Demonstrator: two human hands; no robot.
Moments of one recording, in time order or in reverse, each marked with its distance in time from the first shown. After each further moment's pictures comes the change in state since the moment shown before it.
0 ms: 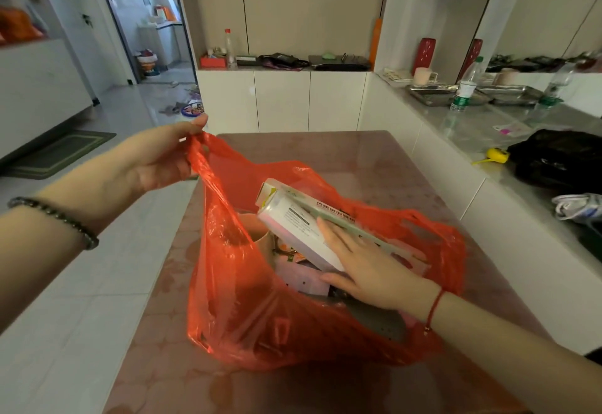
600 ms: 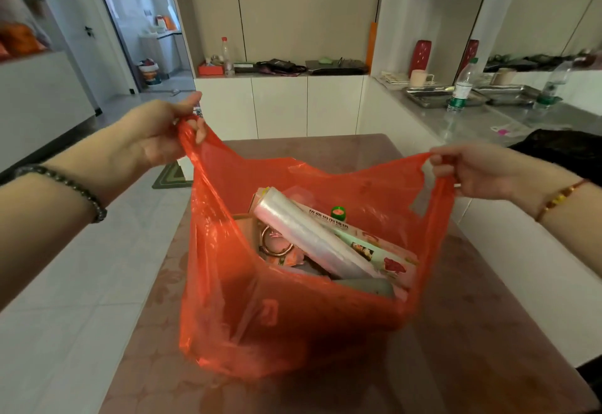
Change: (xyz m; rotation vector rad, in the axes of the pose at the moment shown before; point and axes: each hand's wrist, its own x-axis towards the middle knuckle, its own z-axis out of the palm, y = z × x) left_hand 0.012 0.032 0.034 -0.178 0.079 0.010; right_hand -0.014 0.125 -0.135 1.384 0.108 0.693
